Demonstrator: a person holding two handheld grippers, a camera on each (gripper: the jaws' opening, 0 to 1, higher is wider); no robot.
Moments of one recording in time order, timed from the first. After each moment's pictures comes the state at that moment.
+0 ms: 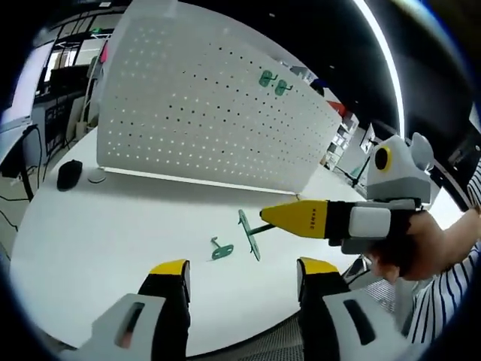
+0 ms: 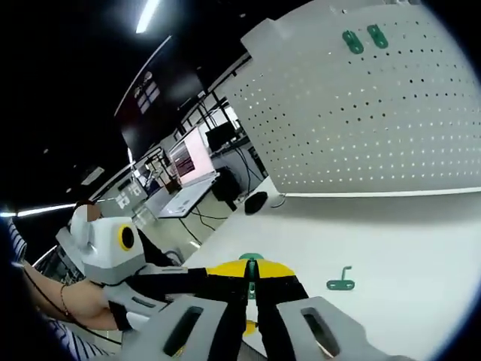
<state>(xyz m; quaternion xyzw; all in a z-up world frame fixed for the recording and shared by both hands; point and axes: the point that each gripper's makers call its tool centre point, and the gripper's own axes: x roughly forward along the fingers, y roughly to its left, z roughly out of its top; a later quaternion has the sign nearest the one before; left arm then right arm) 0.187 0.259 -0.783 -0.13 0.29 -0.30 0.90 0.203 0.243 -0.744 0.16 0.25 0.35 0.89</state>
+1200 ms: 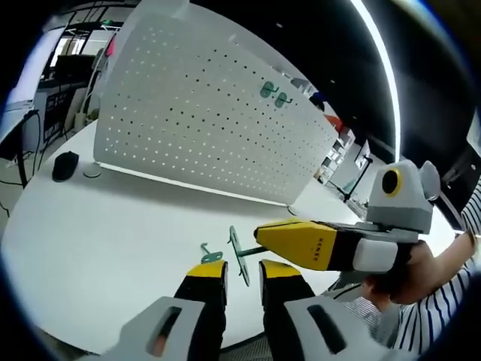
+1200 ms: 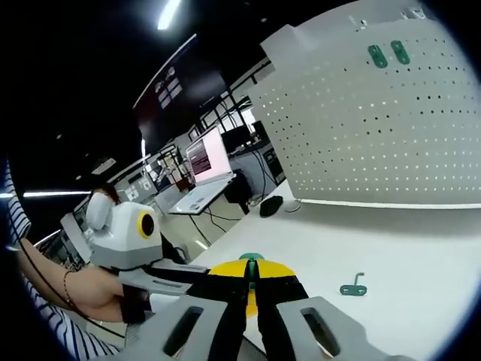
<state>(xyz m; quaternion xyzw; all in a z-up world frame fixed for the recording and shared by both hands) 0.189 0.257 -0.773 -0.18 0.27 -0.30 0.90 0.189 0.264 -0.735 0.14 0.22 0.39 0.88</state>
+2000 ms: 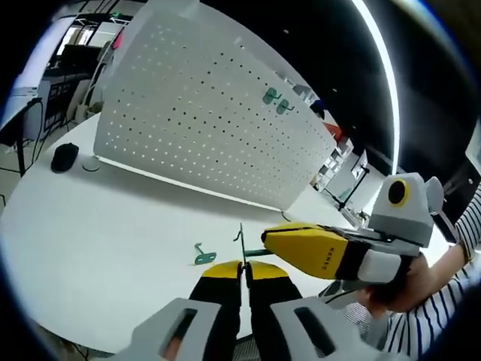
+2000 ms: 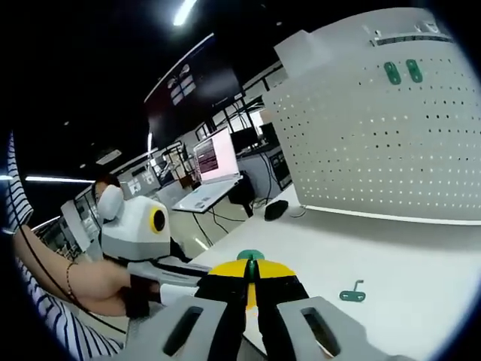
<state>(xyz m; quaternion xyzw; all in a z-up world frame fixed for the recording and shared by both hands) 0.185 0.257 -0.767 -0.21 0.28 -0.30 0.89 0.181 0.265 -0.728 0.11 0.21 0.40 0.89</state>
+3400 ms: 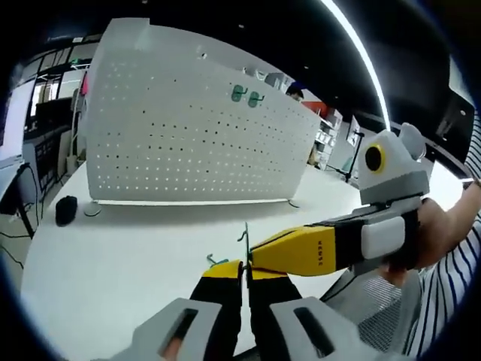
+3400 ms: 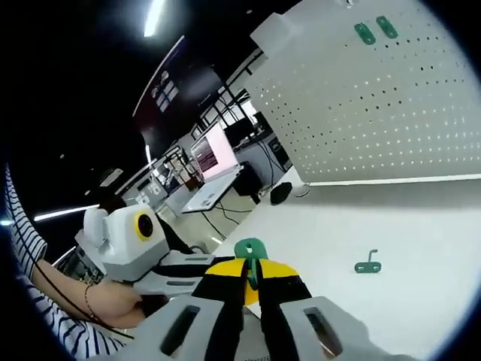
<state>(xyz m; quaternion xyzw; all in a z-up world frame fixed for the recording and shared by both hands) 0.183 0.250 -0.764 -0.08 0.23 -0.33 0.92 0.175 0.262 -0.740 0.19 0.27 0.40 0.86</state>
